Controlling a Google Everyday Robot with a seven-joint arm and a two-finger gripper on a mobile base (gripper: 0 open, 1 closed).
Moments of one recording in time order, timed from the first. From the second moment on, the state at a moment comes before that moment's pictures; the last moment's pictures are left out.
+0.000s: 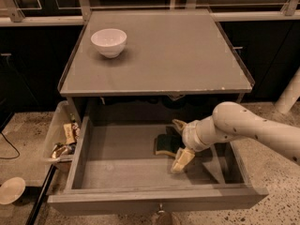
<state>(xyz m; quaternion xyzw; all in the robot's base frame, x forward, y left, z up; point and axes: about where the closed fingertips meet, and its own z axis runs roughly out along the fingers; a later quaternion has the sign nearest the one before) 0.543 -0.103 0.599 -0.64 0.69 0.15 0.30</state>
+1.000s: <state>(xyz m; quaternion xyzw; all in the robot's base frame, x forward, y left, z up) 0.548 -0.113 0.591 -0.63 0.71 0.16 0.28</state>
